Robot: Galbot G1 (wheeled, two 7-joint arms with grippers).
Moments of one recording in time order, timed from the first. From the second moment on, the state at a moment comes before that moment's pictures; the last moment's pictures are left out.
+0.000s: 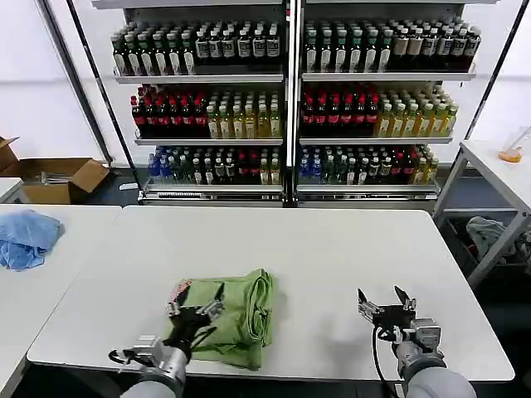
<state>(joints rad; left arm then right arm) 1.44 -1.29 -0.40 -2.08 -0.47 0.29 -0.22 -1.43 1.05 0.44 2.16 0.53 -0.51 0.36</state>
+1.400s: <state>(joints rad) 1.44 -1.30 -0.55 -1.92 -0.86 0.45 -0.11 -1.46 1.05 0.46 2.19 0.53 -0.50 0.36</state>
